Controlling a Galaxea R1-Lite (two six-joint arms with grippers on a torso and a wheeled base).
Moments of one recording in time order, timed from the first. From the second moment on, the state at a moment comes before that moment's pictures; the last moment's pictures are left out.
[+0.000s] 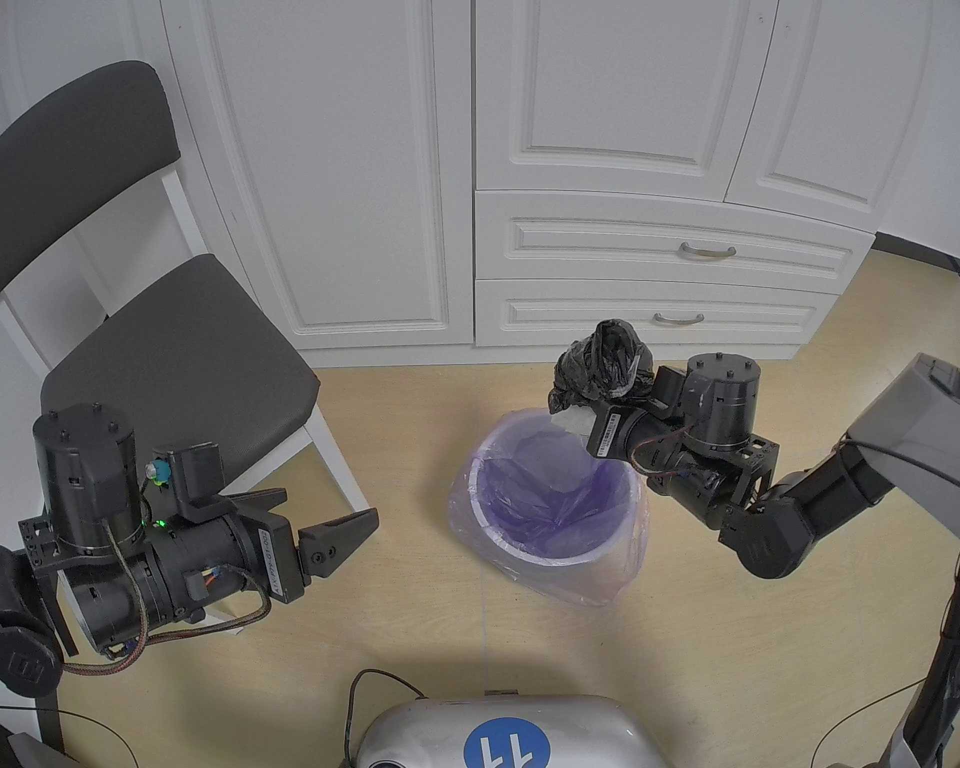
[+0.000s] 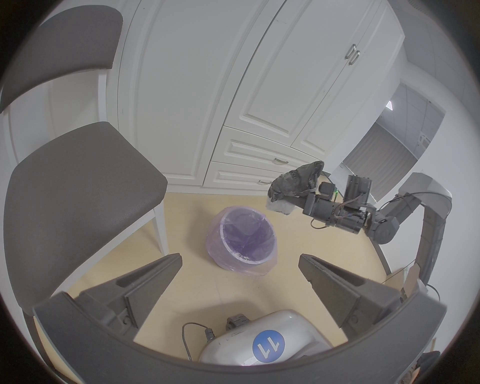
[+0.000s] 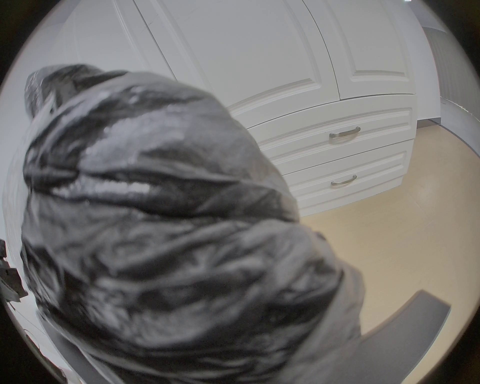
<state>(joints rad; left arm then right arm) -0.58 1.40 -0.49 -0.57 0.01 -0.27 0.53 2.08 -0.96 -1.01 -0.20 0.33</state>
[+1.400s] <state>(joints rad) -0.57 1.41 -0.49 -0.58 0.02 -0.27 0.47 2.47 -1.09 -1.04 -0.21 0.39</state>
